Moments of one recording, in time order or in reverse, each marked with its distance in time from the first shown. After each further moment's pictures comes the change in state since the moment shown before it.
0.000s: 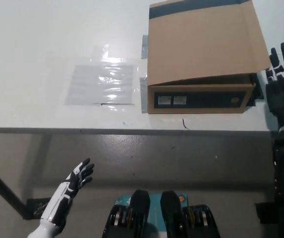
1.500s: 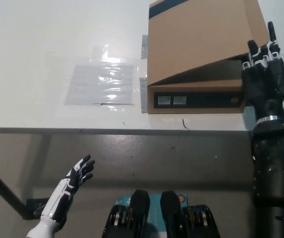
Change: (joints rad) left_arm -0.017 0.000 0.000 0.005 -0.003 -0.001 0.000; right_arm -0.006 0.132 0.034 -0.208 0.016 0.089 -0.056
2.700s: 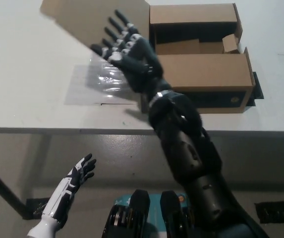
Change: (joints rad) left_arm -0.008 0.002 -0.007 -0.010 0.000 0.002 -0.002; right_arm -0.258 0.167 0.385 0.321 -0.317 -0.022 -0.033
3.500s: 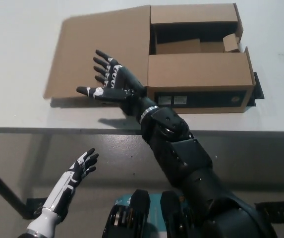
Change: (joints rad) left_arm -0.023 0.010 -0.001 -0.012 0.011 0.011 -0.022; right_arm -0.051 -0.033 0.060 0.348 -0.188 -0.132 0.058
